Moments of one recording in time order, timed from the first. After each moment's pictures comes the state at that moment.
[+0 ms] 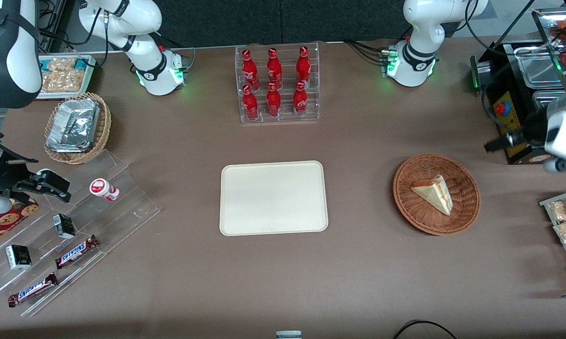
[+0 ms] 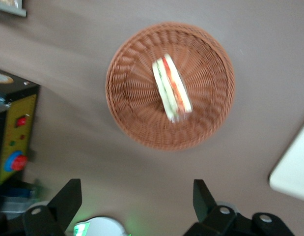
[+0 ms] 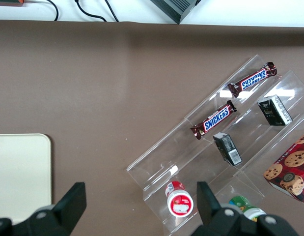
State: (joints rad) arm 0.09 0.04 -0.02 -1.79 -0.03 1.65 -0.40
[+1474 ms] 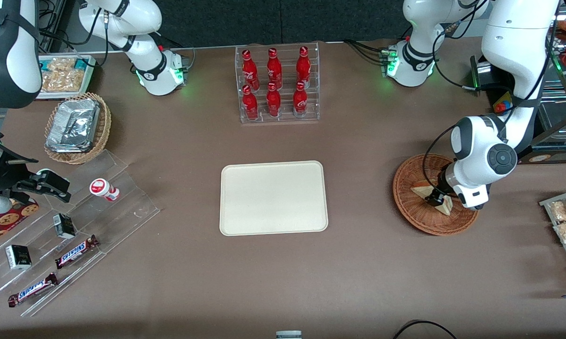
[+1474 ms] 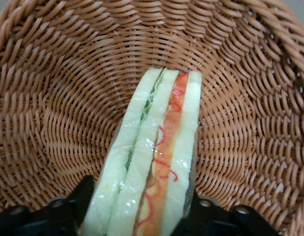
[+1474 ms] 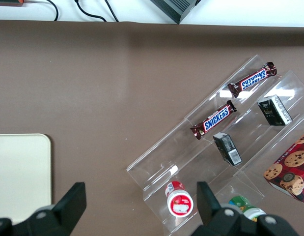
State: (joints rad) arm -0.01 0.35 -0.03 -2.16 -0.04 2.41 -1.10
